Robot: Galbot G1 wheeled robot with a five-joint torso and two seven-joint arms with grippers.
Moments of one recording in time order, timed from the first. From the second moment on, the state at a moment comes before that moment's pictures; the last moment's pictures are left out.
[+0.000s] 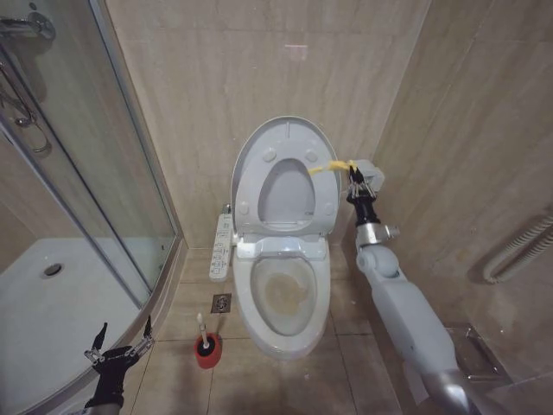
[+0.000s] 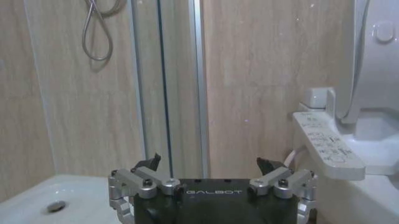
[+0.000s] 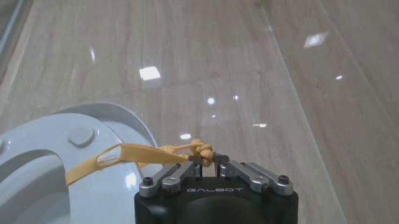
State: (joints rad) left arm 1.66 -1.36 -0.74 -1.85 -0.26 -0.31 -0.06; right arm -0.58 1.22 0.36 1.30 0.55 0.51 -0.07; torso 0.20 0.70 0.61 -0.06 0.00
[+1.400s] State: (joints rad) left arm 1.65 -1.37 -0.76 -1.87 -0.27 -0.32 -0.07; right arm -0.46 1.24 0.35 1.12 0.56 0.49 -0.12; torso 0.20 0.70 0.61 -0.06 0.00
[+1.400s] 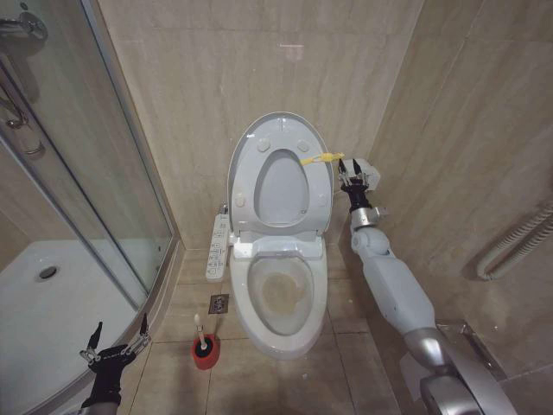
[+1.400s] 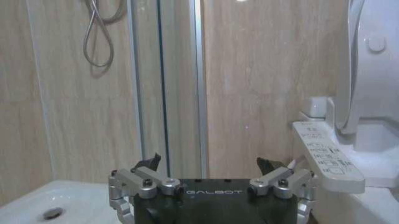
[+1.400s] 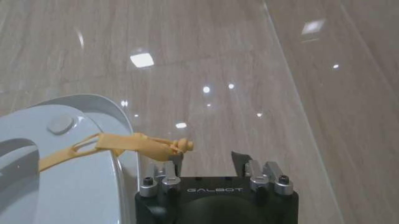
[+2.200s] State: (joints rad) left arm 1.65 -1.33 -0.73 -1.89 -0.29 -0.33 -0.07; right arm -0.98 1.12 0.46 1.69 0.60 0.47 -0.03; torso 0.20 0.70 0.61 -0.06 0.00
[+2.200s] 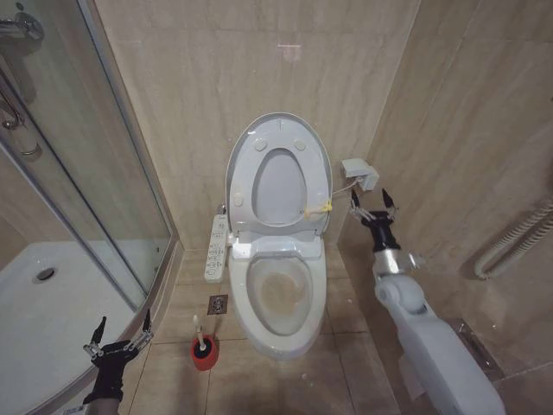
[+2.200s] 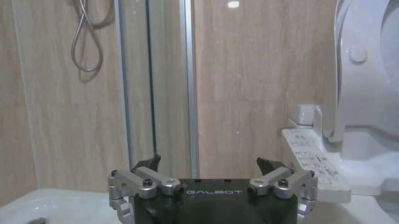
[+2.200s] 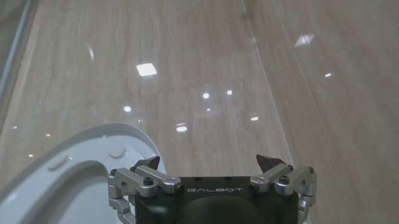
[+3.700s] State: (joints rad) left arm 1.54 -1.18 -0.70 -1.76 -0.36 -0.38 0.00; right arm -1.75 1.25 0.53 2.16 0.47 0.49 -0.12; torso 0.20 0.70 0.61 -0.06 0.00
